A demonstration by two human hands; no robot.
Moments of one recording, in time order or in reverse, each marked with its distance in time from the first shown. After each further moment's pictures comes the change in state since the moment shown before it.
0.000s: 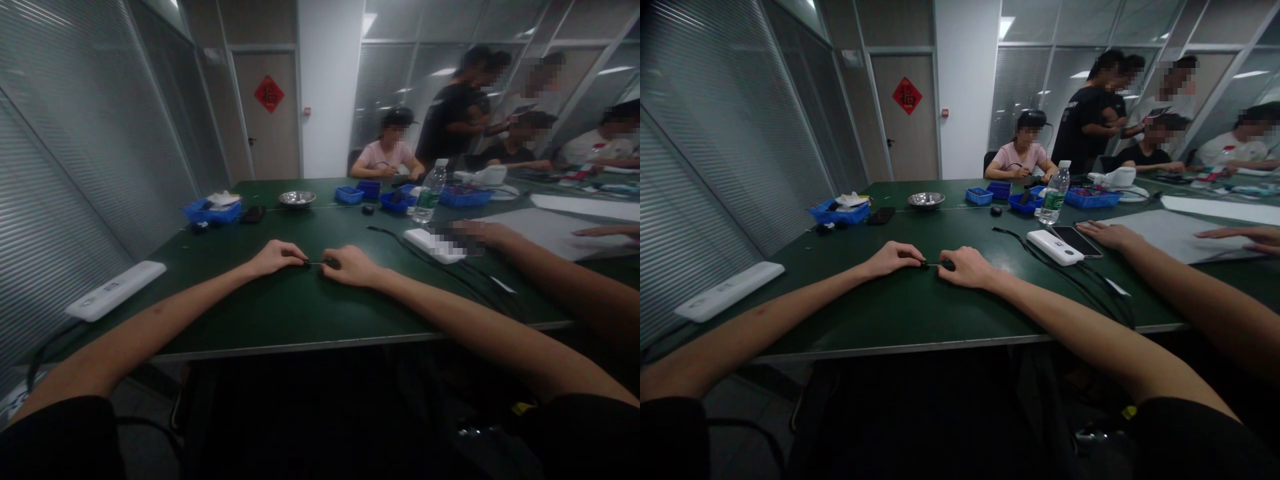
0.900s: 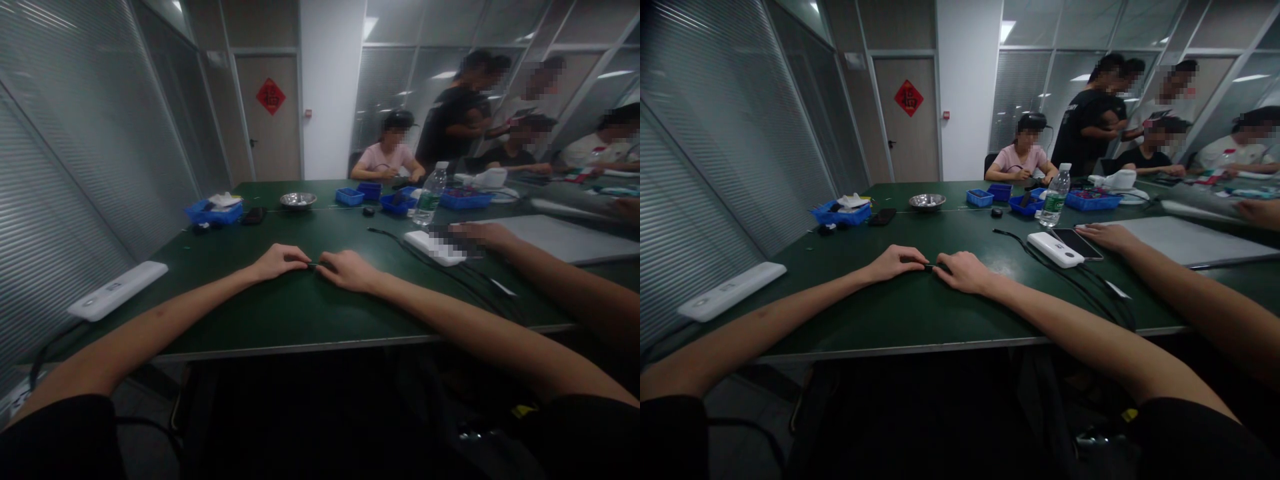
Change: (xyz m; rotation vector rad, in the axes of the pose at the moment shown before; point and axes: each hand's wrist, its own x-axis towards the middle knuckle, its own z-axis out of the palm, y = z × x) left_hand -0.003 0.005 0.007 0.109 -0.030 0.110; right_hand 0.002 -0.006 0.009 -0.105 -0.019 -0.037
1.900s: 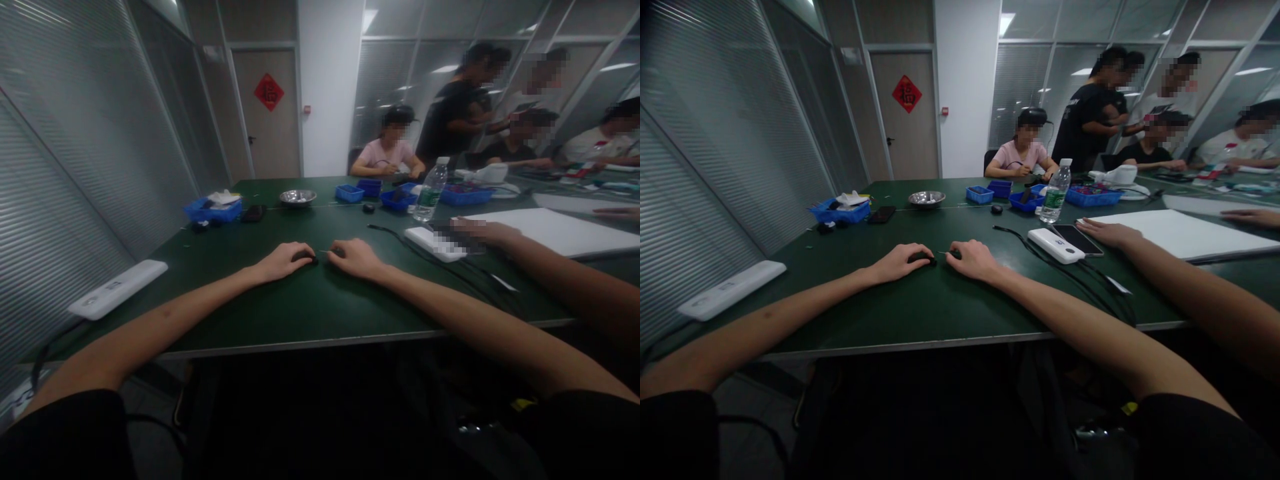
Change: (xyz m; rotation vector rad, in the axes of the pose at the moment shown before) left_hand 0.006 0.009 0.008 0.272 -0.021 0.033; right_hand 0.007 0.026 0.001 0.074 0.059 0.277
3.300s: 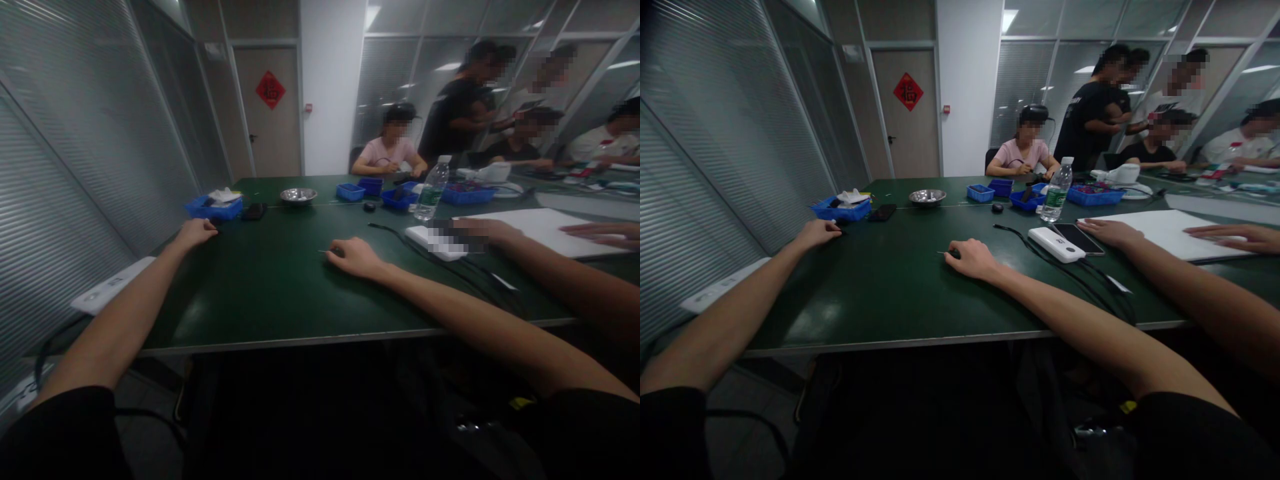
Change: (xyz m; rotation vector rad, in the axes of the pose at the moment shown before) left_hand -0.105 -0.182 -0.171 0.508 0.211 -0.945; right_hand -0.004 -0.001 -0.002 0.019 -0.029 -0.028
